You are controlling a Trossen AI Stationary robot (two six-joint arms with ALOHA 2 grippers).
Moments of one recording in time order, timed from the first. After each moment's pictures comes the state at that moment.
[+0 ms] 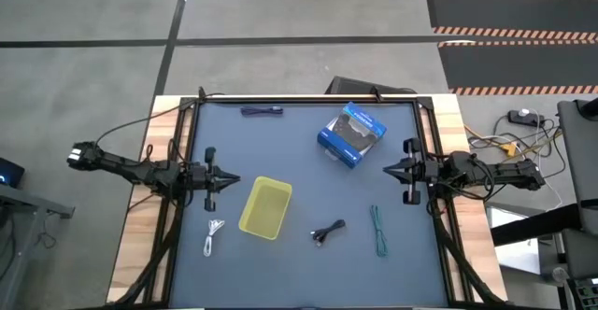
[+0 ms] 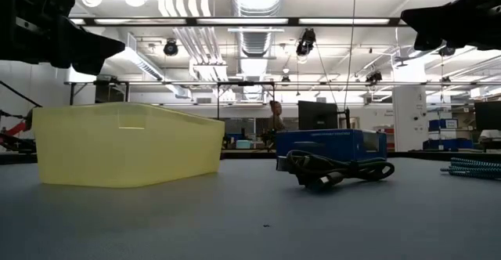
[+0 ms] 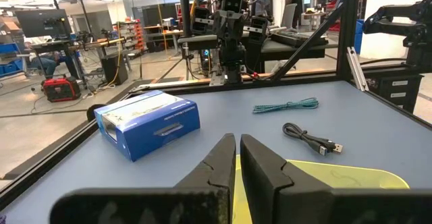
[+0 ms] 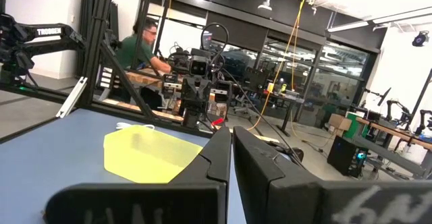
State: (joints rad) left arm -0.26 0.25 0.01 0.20 -0.32 0.09; right arm 0.05 0.02 0.01 0.19 0.03 -0.29
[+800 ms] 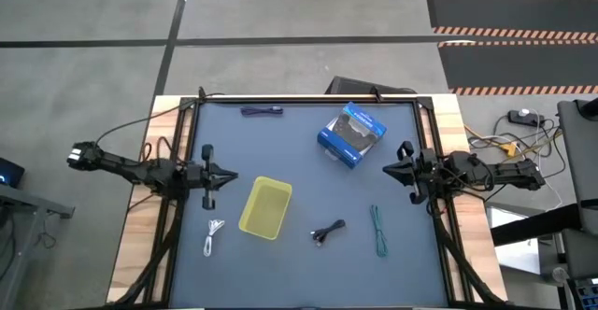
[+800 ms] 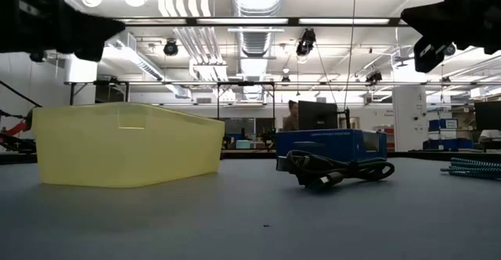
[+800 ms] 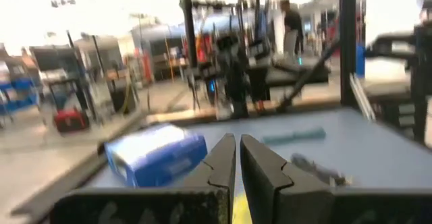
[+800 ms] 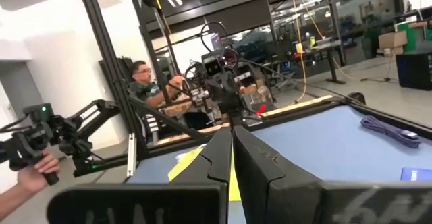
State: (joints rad) left arm -0.26 0.25 0.01 0.35 -0.32 0.18; right arm 0.05 0.03 0.01 0.19 0.03 0.26
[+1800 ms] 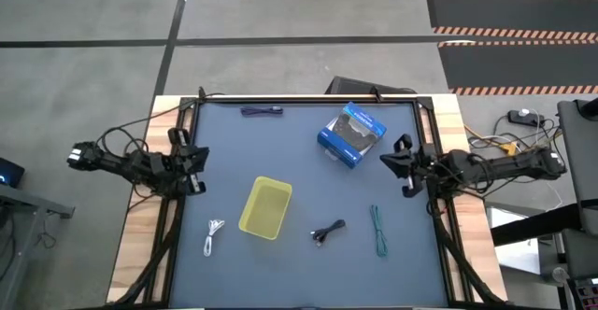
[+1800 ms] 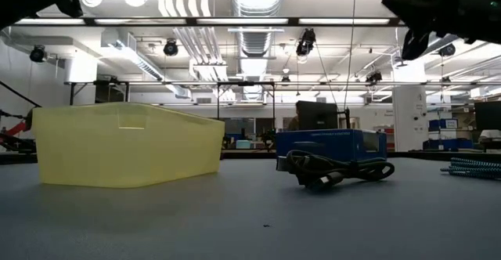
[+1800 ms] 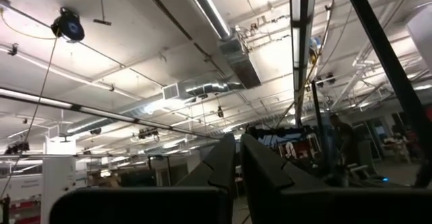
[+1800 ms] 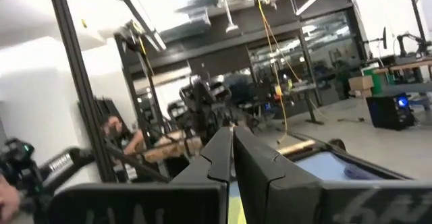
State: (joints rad) left arm -0.26 0.25 0.01 0.92 -0.37 0.54; right arm 0.05 0.54 0.01 0.76 0.15 0.21
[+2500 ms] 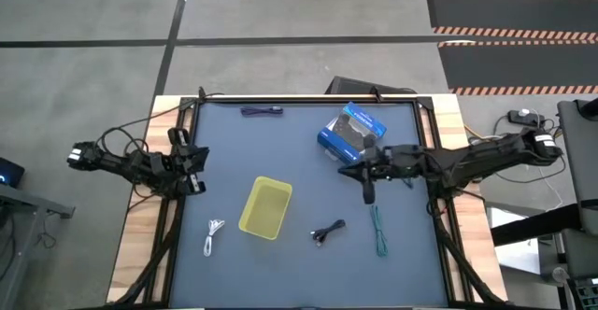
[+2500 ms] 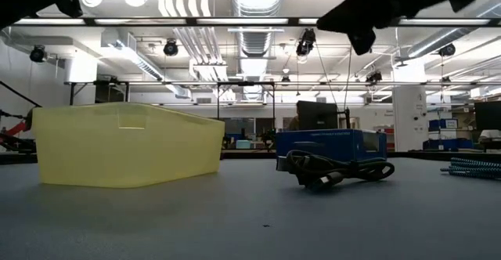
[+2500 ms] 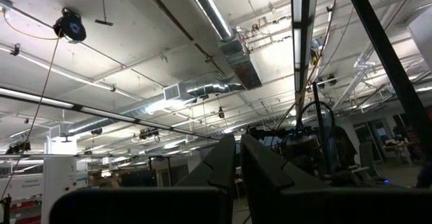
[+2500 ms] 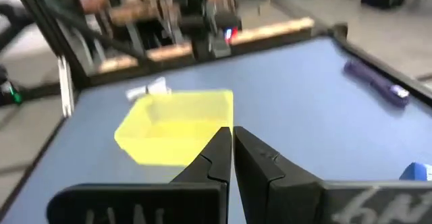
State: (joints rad) left arm -0.26 0.26 0.01 0.92 -0.37 0.54; right arm 0.07 1.08 0.59 0.18 0.09 0.21
